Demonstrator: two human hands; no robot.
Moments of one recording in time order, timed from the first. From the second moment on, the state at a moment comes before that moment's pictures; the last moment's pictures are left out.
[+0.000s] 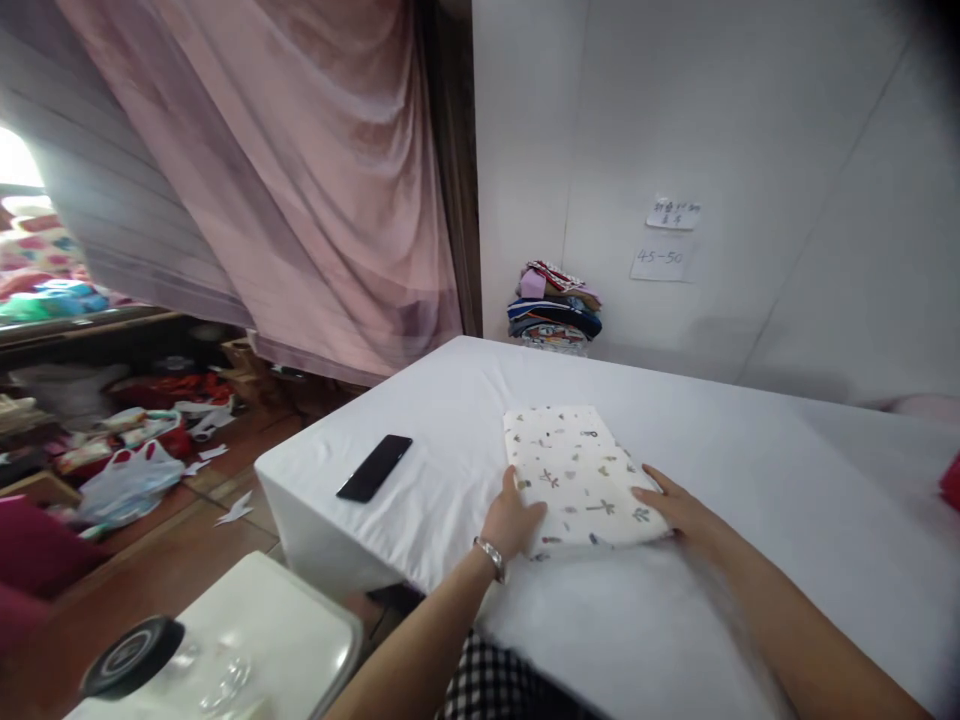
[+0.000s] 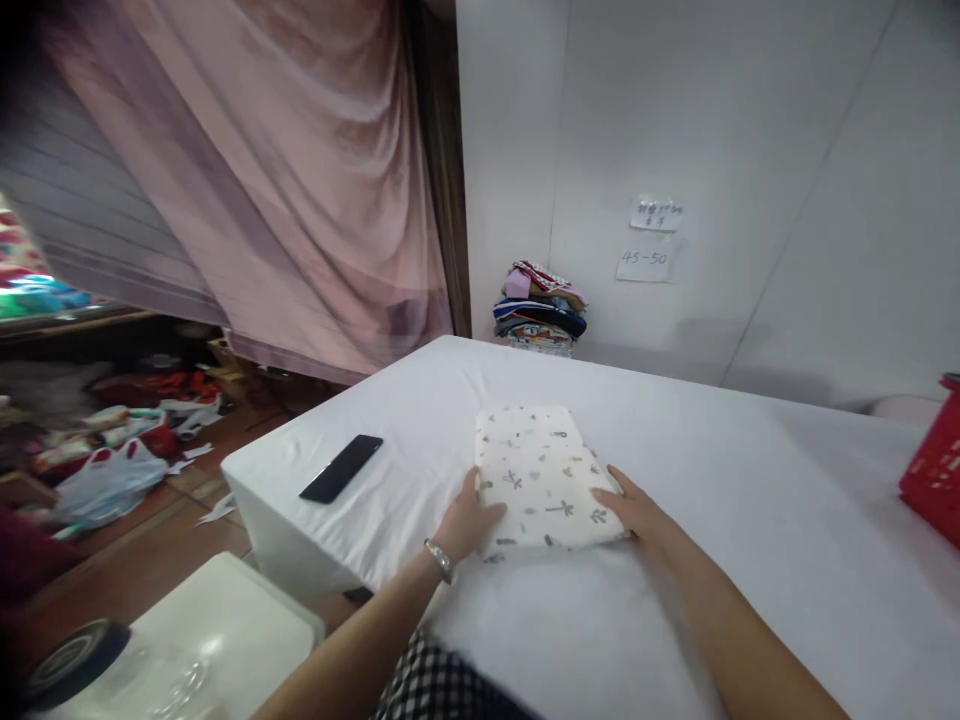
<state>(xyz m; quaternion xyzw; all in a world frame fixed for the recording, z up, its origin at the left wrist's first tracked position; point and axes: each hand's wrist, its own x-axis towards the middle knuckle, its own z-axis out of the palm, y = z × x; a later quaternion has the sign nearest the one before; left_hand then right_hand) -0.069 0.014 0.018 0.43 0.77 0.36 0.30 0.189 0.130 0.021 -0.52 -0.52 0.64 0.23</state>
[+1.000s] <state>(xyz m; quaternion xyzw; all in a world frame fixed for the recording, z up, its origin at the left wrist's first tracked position) 0.034 0.019 0.003 0.76 0.57 0.30 0.06 0.182 0.061 0.013 -0.43 -0.39 0.73 0.36</state>
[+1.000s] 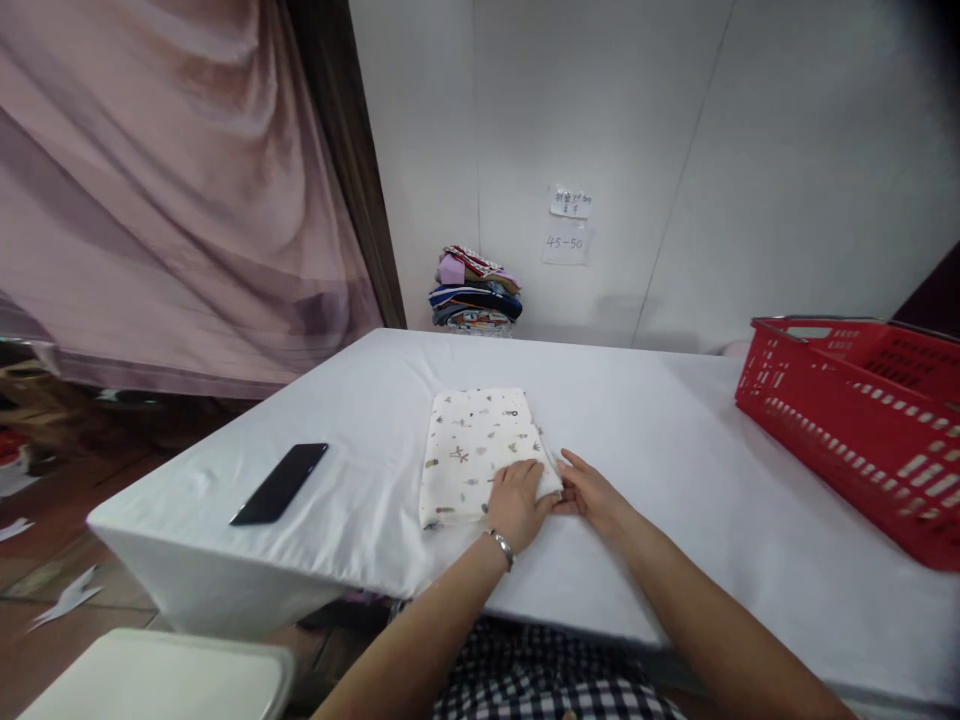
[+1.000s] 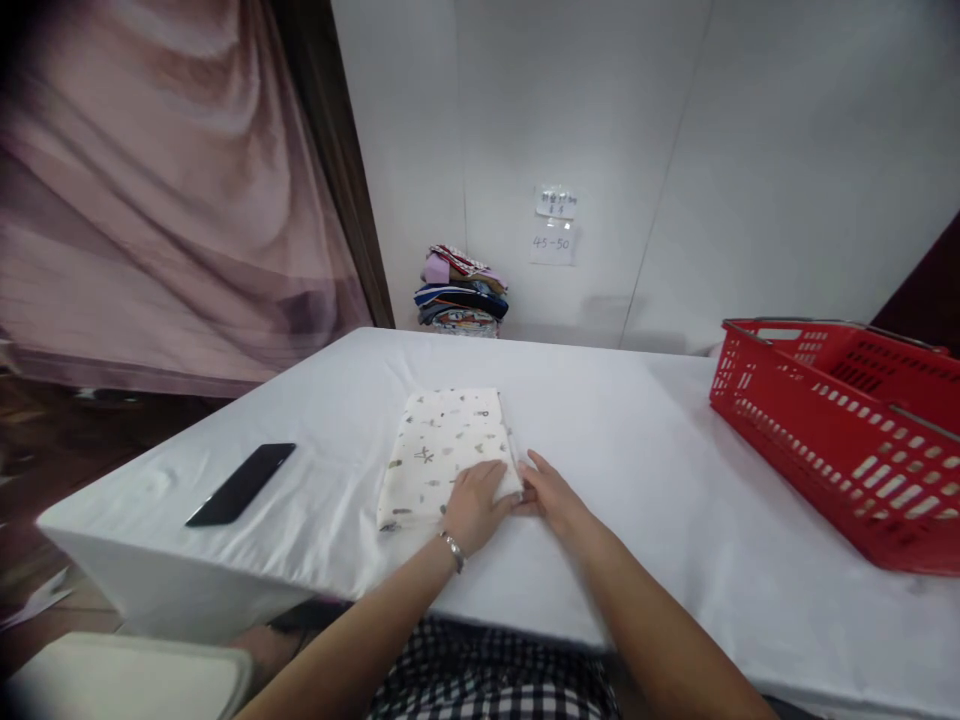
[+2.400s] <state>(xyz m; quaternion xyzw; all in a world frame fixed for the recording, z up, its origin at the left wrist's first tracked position) 0.033 0.008 0.011 0.77 0.56 0.31 0.01 0.187 0.066 0.002 -0.48 -0.51 0.63 0.33</state>
